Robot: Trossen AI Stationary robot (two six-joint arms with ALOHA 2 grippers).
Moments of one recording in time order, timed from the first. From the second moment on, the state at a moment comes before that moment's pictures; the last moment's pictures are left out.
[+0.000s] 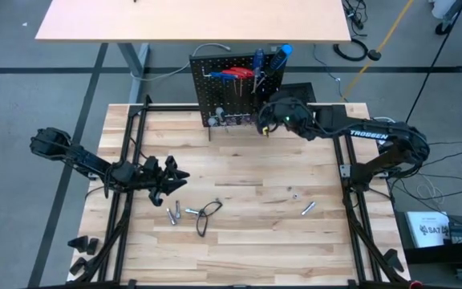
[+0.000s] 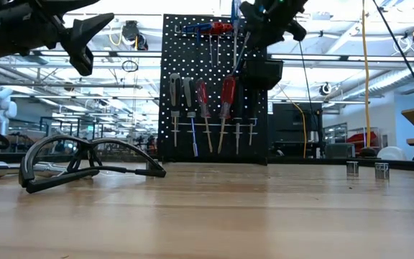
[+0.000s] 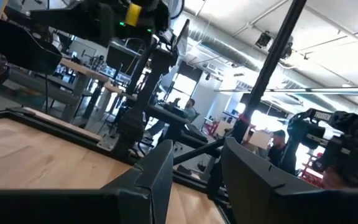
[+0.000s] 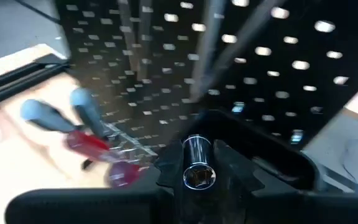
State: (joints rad) left arm -0.29 1.03 0.01 1.35 -0.21 -0.36; right arm -0.24 1.40 1.30 -0.46 0.63 0.34
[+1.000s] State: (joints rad) left arm -0.29 1.03 0.01 1.37 -0.10 -0.32; right arm -0.09 1.40 1.30 -0.59 0.57 0.43
